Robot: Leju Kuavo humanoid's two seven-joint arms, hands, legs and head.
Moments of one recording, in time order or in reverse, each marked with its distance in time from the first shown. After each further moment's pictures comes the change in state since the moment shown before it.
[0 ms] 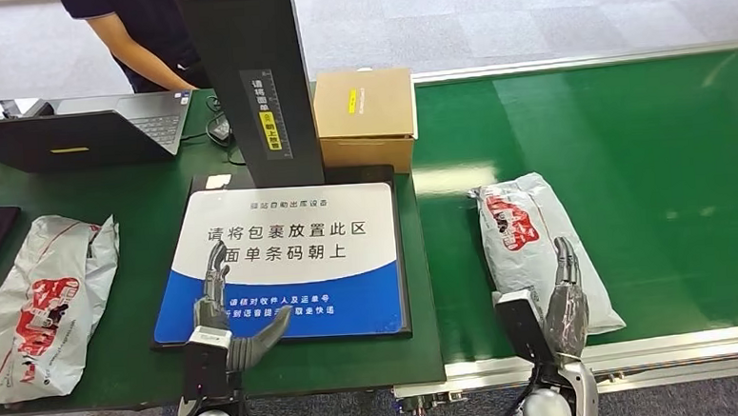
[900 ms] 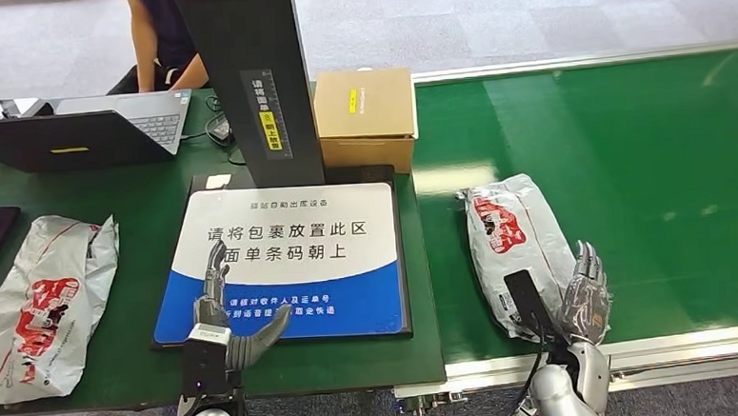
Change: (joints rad) left arm -0.003 -0.001 0.007 0.004 0.005 -0.007 0.011; right arm -0.195 -0.041 -0.181 0.347 0.247 -0.087 0.140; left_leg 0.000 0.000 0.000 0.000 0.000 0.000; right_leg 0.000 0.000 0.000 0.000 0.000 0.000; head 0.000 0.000
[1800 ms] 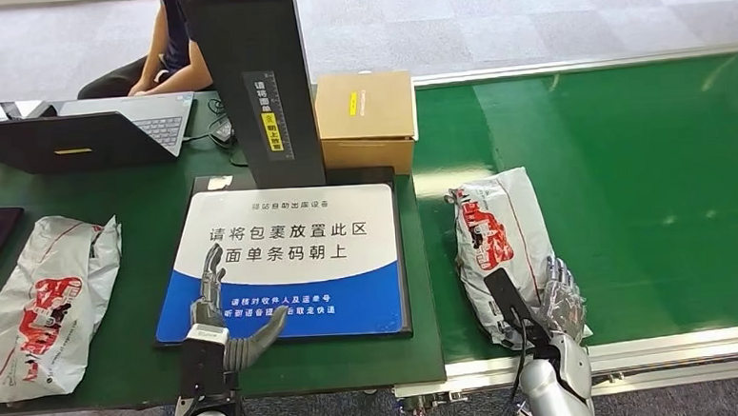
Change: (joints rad) left arm 0.010 -0.001 0.014 -0.003 -0.010 0.008 0.012; right arm -0.068 -0.001 -0.026 0.186 0.143 0.181 0.157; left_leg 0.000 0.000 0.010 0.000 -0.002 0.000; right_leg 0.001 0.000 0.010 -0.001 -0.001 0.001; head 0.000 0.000
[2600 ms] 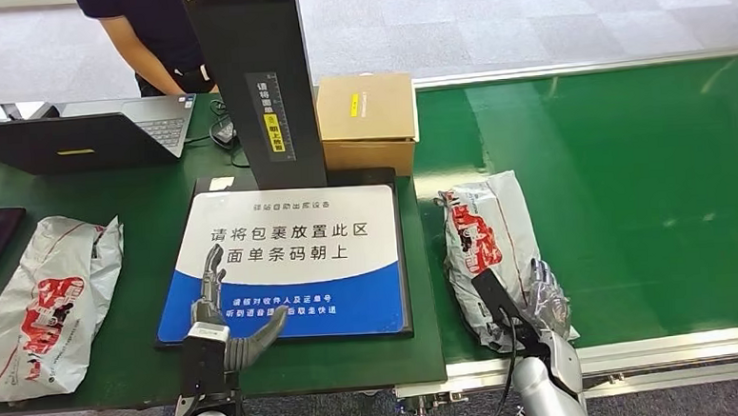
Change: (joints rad) left arm 0.000 0.000 -0.002 -0.002 -0.003 0.004 0.017; right arm -0.005 0.012 0.017 0.008 0.018 0.079 0.027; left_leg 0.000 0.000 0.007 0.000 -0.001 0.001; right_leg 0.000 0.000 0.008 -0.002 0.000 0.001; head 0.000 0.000
